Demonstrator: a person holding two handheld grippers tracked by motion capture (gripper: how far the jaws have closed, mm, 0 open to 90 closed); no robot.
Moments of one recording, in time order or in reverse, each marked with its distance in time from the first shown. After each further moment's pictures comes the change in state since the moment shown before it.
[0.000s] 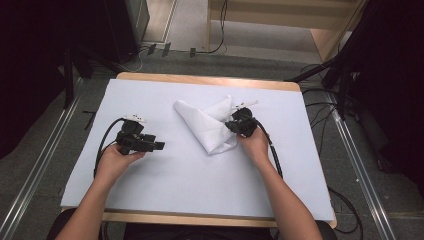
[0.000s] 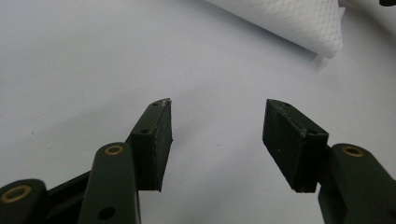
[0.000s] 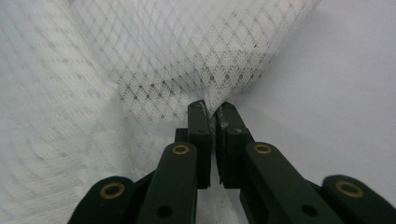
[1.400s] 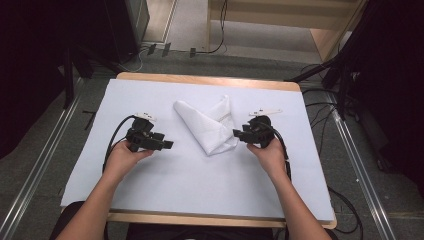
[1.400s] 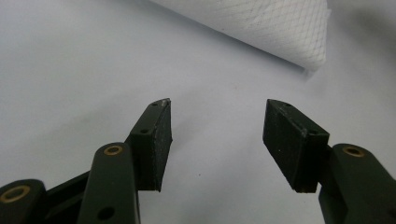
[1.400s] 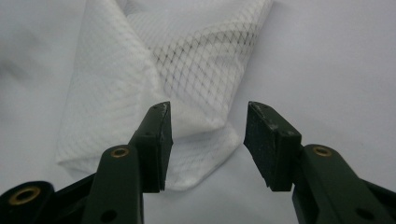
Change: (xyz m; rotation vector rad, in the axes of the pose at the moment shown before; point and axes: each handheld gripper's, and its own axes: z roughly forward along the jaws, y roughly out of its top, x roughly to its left) left arm -0.011 0.015 0.018 0.019 -0.040 0.048; right arm 0.003 -0.025 -0.069 -0.081 0.032 0.070
